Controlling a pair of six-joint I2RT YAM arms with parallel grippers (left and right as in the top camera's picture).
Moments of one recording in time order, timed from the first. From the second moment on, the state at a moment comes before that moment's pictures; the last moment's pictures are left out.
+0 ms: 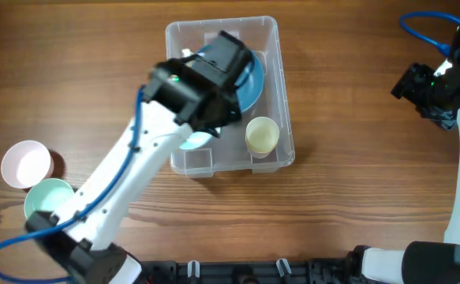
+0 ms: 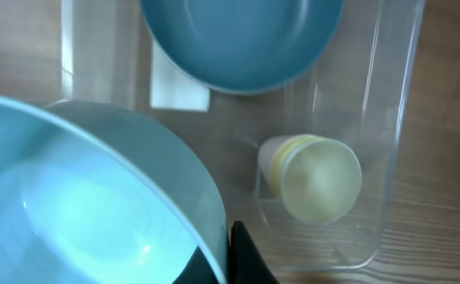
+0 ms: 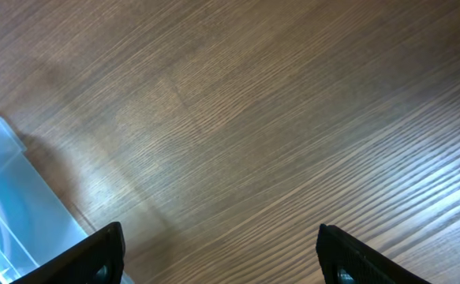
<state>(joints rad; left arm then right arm) -0.65 1.69 1.81 -1.37 -0.12 -0.82 -0.24 1.53 1.63 -1.29 0.04 0.38</state>
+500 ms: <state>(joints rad) -0.69 2.05 1.81 -1.31 -0.13 -0.95 -0.24 1.53 1.63 -1.29 0.03 0.38</state>
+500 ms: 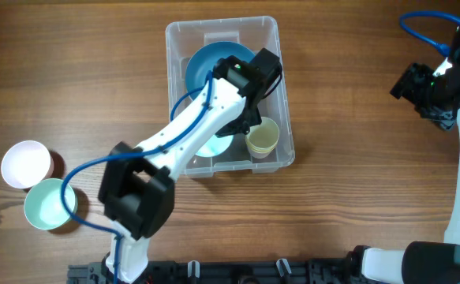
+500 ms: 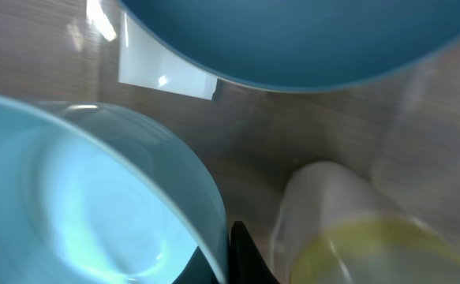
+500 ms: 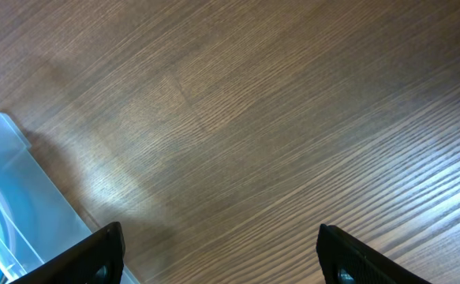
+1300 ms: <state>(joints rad) -0.45 1.66 1.80 -1.46 -0.25 -0.94 -0.24 1.53 1.63 -1.29 0.03 0.38</state>
